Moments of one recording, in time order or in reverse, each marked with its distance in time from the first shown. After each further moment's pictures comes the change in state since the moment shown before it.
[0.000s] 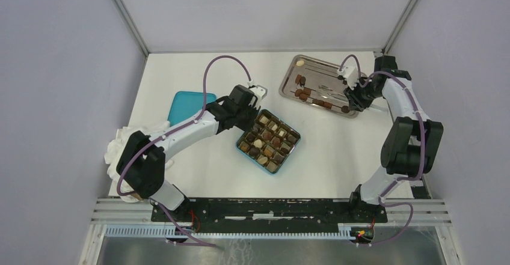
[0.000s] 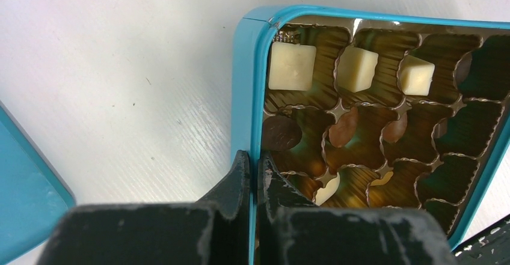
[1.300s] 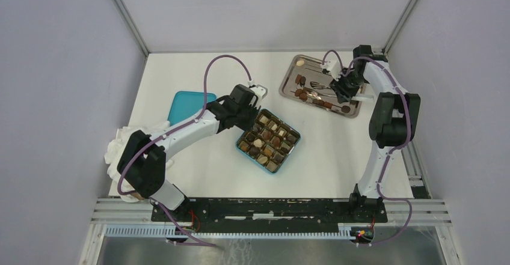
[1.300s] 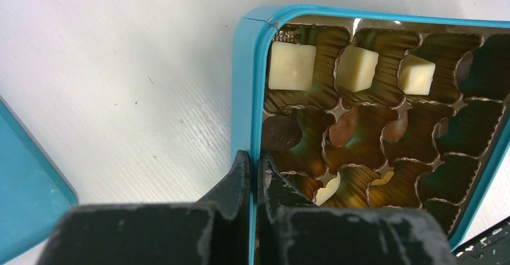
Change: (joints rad) left arm 0.000 0.006 0.011 -0.014 -0.007 0.000; right arm 0.128 0.369 0.345 -0.062 0.127 0.011
